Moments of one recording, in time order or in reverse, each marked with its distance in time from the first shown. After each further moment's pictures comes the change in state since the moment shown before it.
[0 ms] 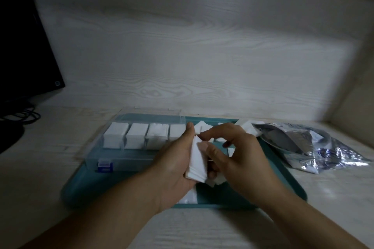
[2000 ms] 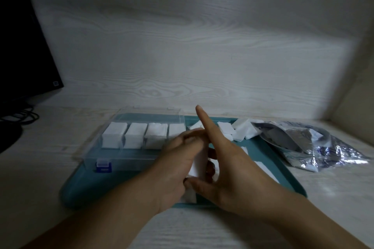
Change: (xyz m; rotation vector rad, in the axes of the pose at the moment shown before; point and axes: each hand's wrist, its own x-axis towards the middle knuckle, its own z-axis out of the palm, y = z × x) left_hand -0.010 0.000 0.000 0.323 -0.006 0.206; right_hand -0.012 -0.006 -0.002 -0.076 -0.342 -0.237
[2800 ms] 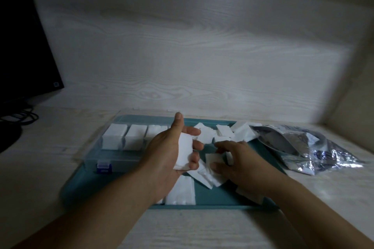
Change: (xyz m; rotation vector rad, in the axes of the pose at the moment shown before) left_hand 0.014 0.007 -0.009 -0.210 0.130 -0.087; right_hand 0.013 0.058 -0.011 -0.202 -0.142 0.507
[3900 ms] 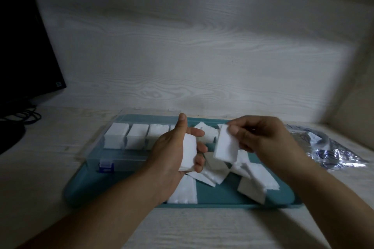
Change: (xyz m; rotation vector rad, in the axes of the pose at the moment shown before) left_hand -0.004 -0.003 0.003 0.041 -0.013 0.071; right_hand -0.012 -0.017 -0.037 0.795 0.287 -0.164
